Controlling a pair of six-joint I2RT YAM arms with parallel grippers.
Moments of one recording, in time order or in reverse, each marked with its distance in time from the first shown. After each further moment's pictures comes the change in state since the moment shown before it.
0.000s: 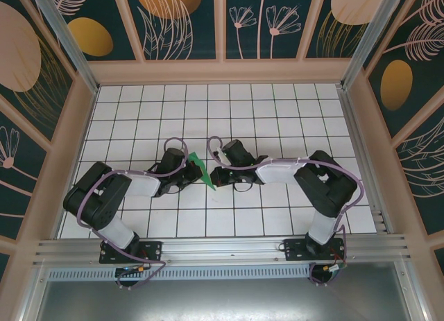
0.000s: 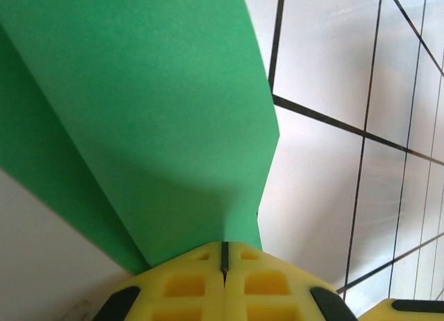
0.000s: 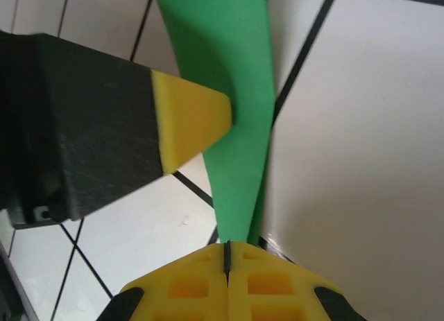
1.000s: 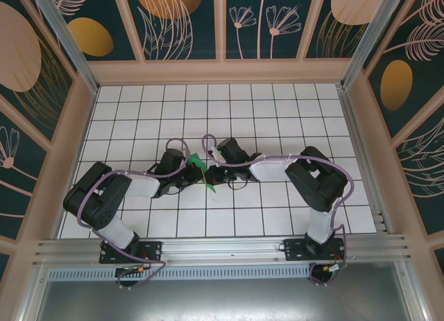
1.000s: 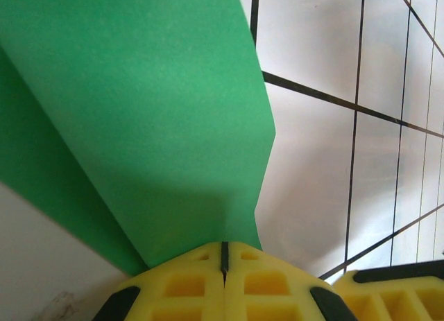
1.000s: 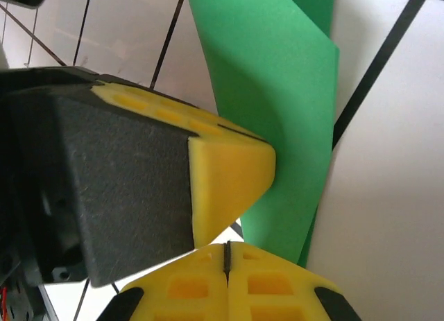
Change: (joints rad) left arm 0.003 0.001 -0.009 0.014 0.052 0.057; right arm 0.007 0.098 0.084 0.006 -0.064 0.005
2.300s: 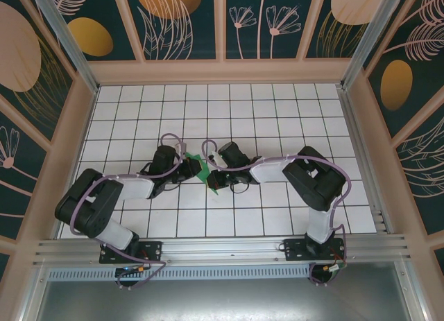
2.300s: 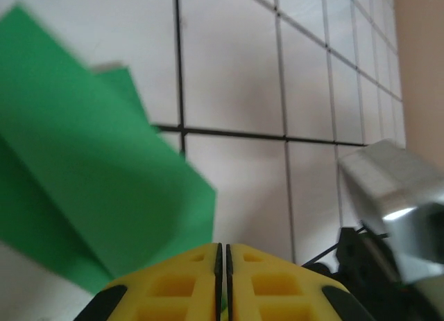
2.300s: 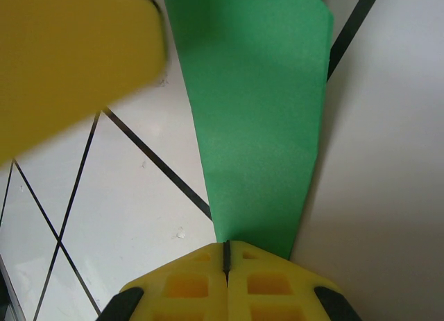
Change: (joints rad) left arm 0.055 -0.067 -0.032 0.093 0.050 0.049; right arm 0.002 0.006 -0.055 0.027 0.013 -0.049
